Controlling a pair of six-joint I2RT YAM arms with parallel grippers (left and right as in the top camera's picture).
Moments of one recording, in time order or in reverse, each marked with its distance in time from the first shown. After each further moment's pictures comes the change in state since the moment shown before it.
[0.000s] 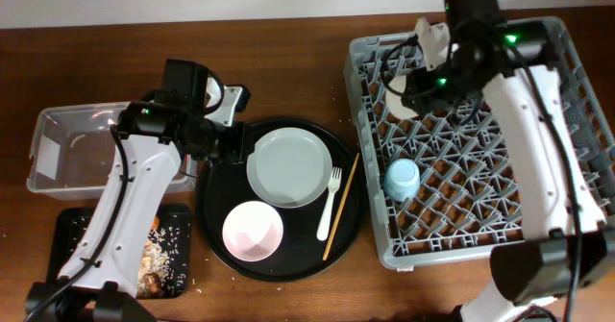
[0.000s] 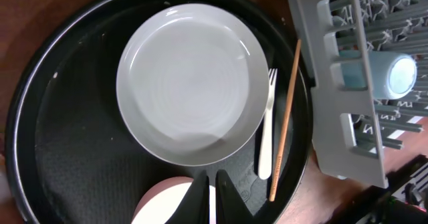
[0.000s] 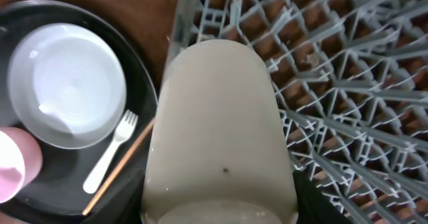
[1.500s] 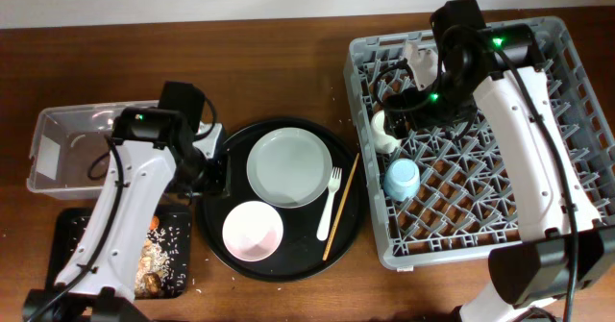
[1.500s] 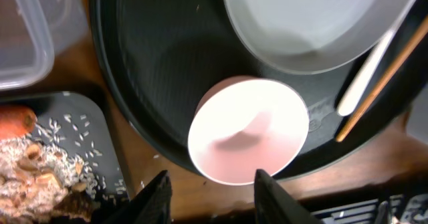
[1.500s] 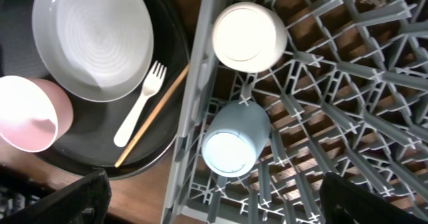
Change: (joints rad) left arm 0.024 -0.026 -0.043 -0.297 -0.257 -0.065; right arm 0.032 -0.006 -0.028 -0.139 -0.075 0.019
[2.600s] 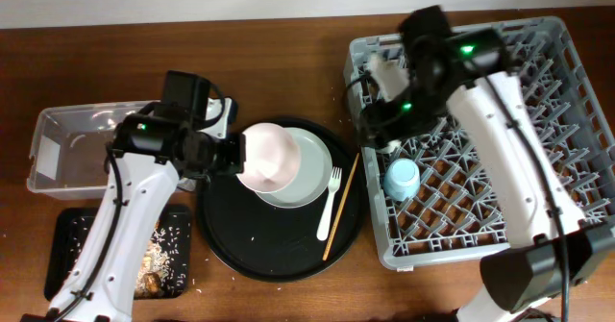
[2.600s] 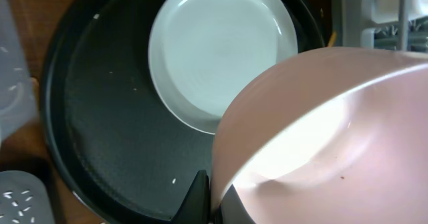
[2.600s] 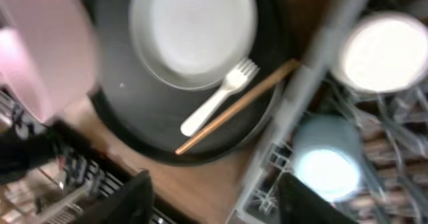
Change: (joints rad) left arm -0.064 -0.068 0.013 0.208 0.119 -0.118; right arm 0.157 0.000 0.002 0.002 -0.169 0.016
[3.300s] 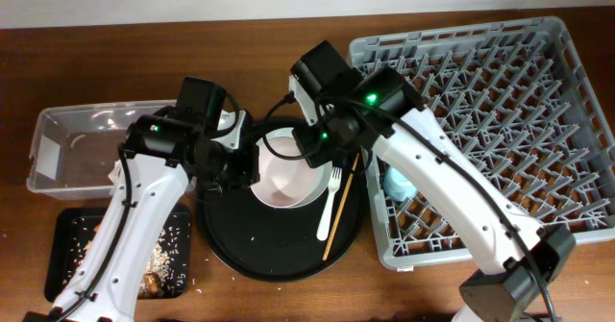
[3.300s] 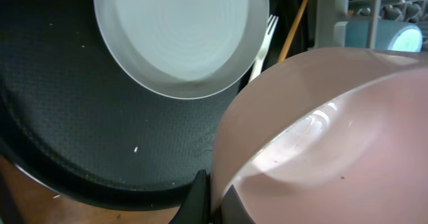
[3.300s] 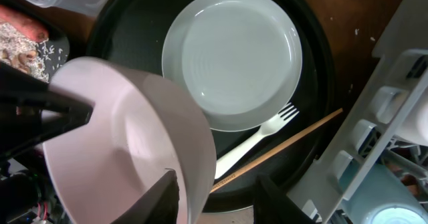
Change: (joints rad) left arm -0.051 0.000 0.000 -0.077 0.097 -0.056; right arm 0.335 0.013 -0.004 0.182 0.243 0.279
